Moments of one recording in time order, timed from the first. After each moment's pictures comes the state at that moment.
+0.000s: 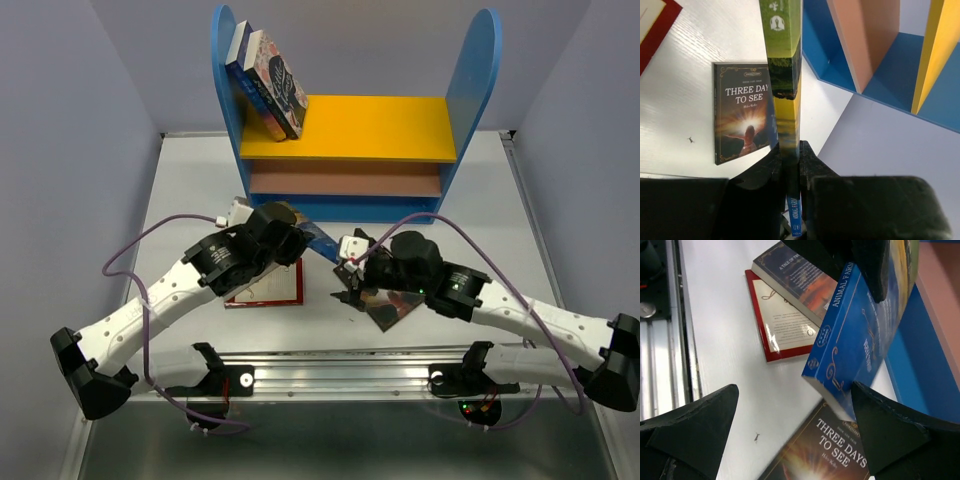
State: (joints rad) left arm -0.88 1.11 1.16 -0.77 -0.36 -1.71; right arm 0.97 1.01 0.84 -0.15 -0.21 -0.32
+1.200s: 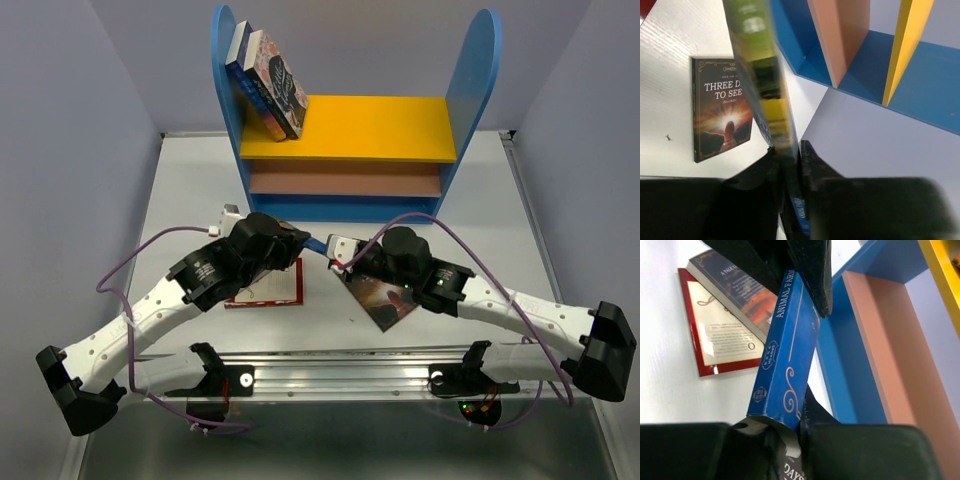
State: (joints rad) left arm -0.87 0.97 1.05 -0.70 -0.36 -1.76; right arm 1.00 1.16 0.84 0.06 -0.11 -0.58
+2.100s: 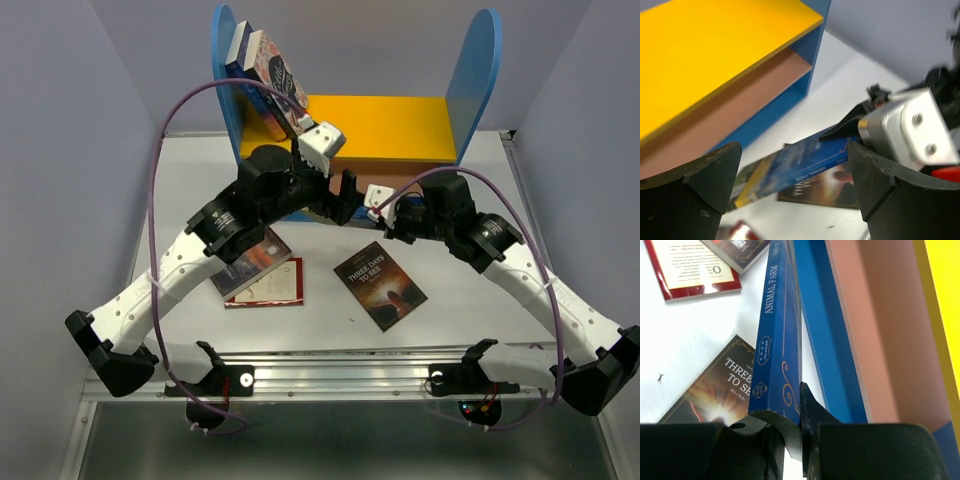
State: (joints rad) left arm -0.84 1.27 1.51 -0.44 0.03 -0.25; right arm 0.63 1.13 1.16 -0.55 -0.30 -0.69
